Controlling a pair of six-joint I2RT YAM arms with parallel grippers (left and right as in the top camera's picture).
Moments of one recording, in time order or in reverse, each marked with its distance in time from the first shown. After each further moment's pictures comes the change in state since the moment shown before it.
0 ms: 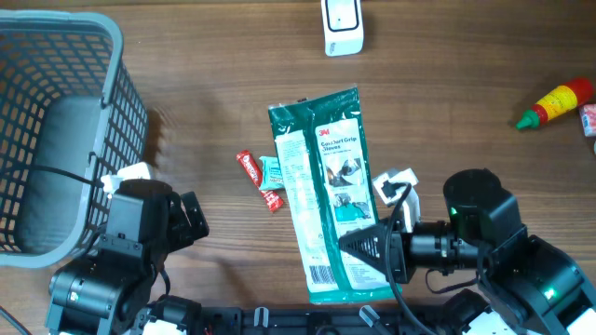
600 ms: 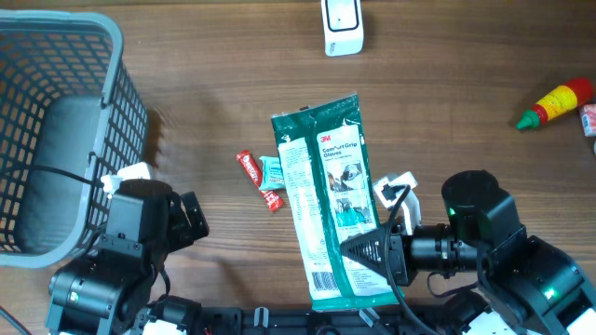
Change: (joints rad) left arm 0.000 0.000 0.000 0.000 0.000 0.000; right arm 0.000 0.001 0.000 -0.036 -0.008 0.014
